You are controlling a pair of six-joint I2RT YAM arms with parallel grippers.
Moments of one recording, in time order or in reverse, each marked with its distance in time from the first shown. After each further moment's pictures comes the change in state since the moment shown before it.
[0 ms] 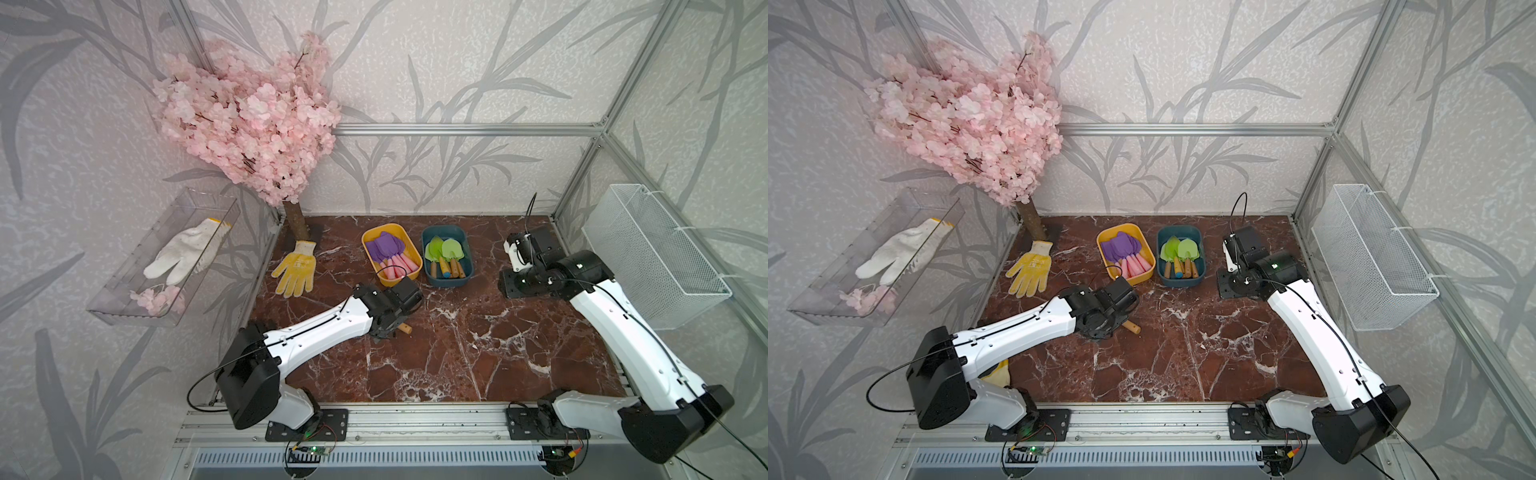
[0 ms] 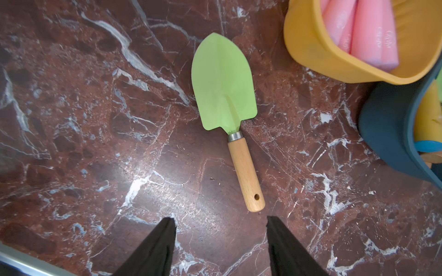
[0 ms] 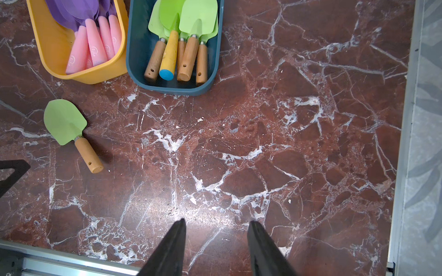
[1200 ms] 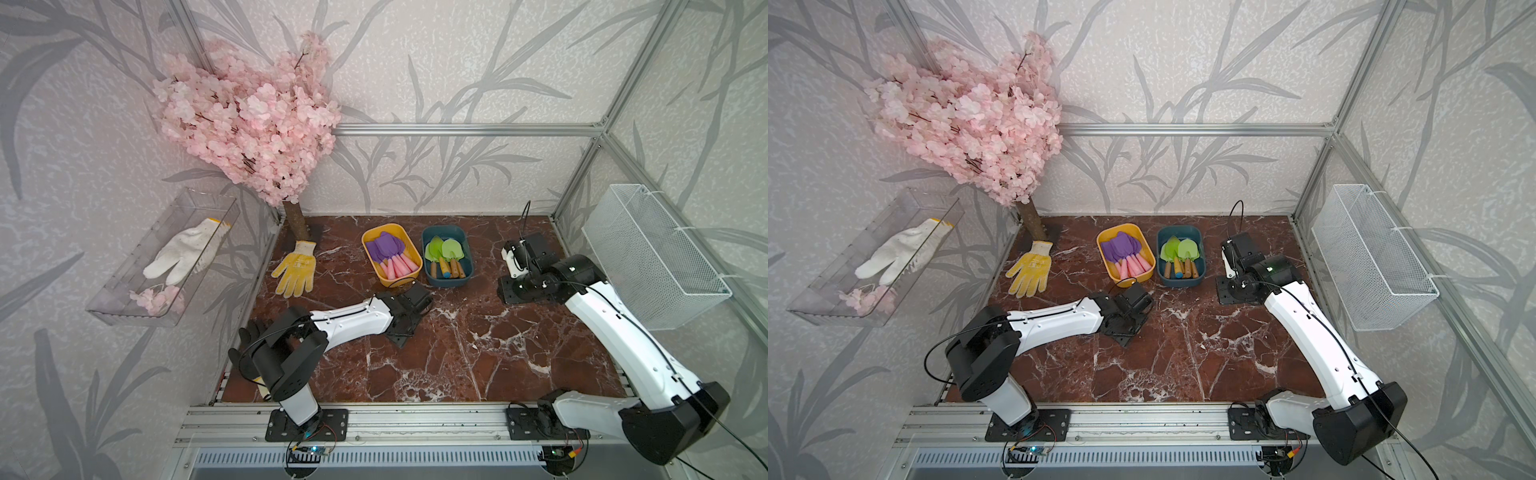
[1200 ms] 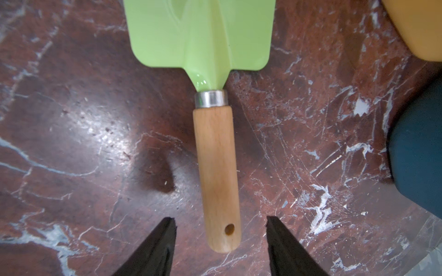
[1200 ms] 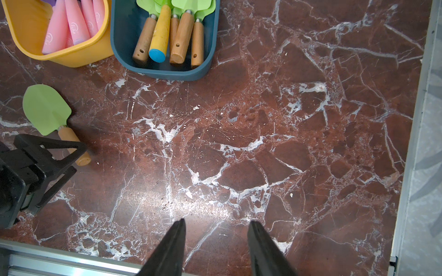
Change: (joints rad) left arm 0.010 0.205 -0.064 0.326 0.177 -0.211; right arm 0.000 -0.007 -0.071 0.019 0.001 -0.007
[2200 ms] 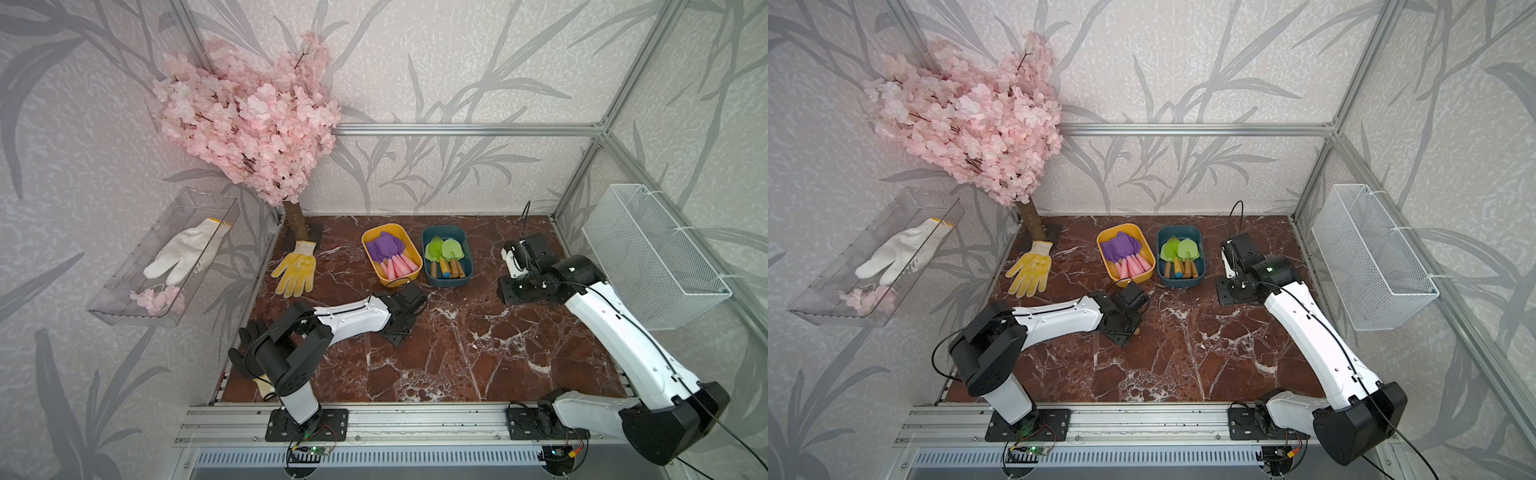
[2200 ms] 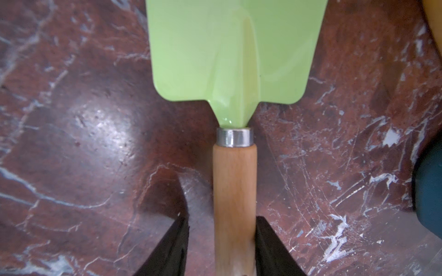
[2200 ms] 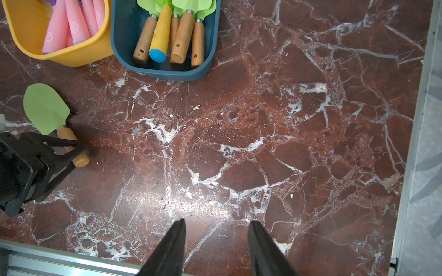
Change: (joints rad) left arm 0.040 0.017 -0.033 0.024 0.019 0.003; right arm 0.000 -0.001 -0.006 0.006 -0.001 -0.004
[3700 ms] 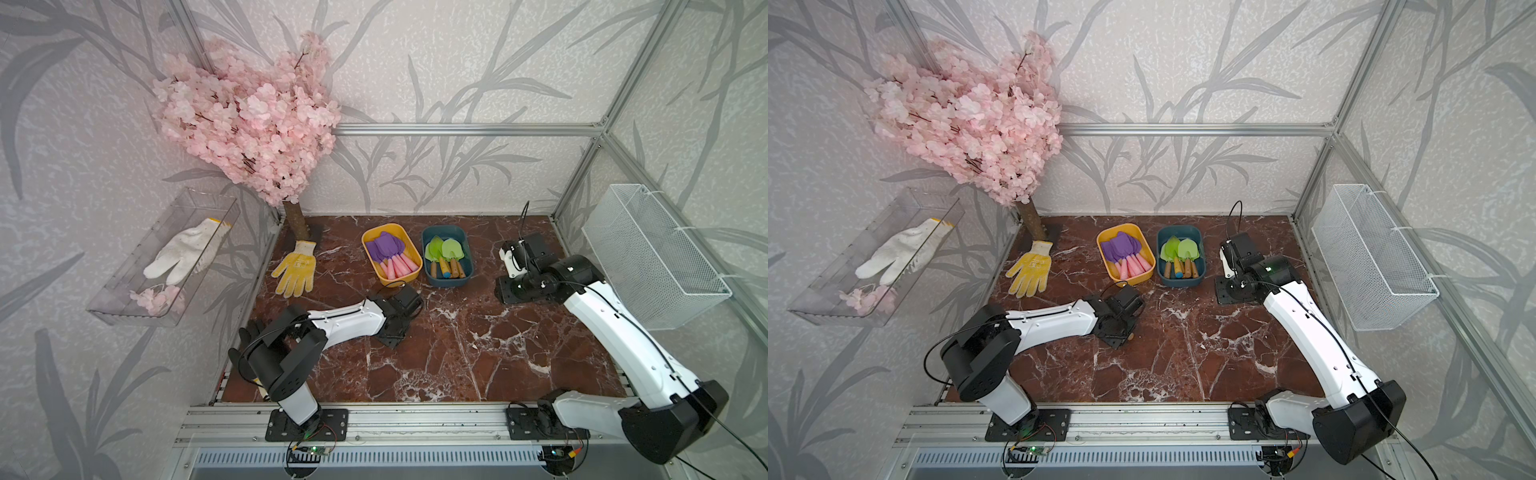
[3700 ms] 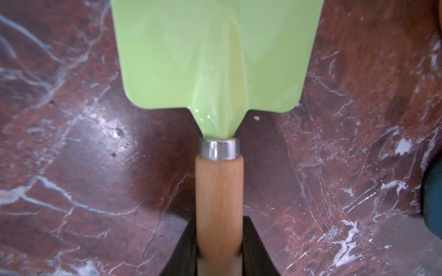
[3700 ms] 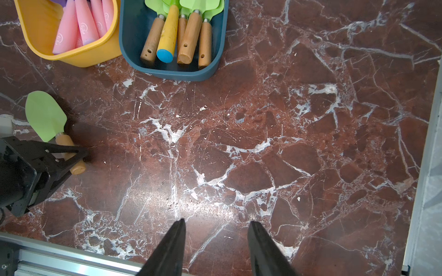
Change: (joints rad) left arm 0.013 -0.058 -0.069 0.017 -0.008 -0.002; right arm 0.000 0.005 -0.003 0.014 -0.033 0.001
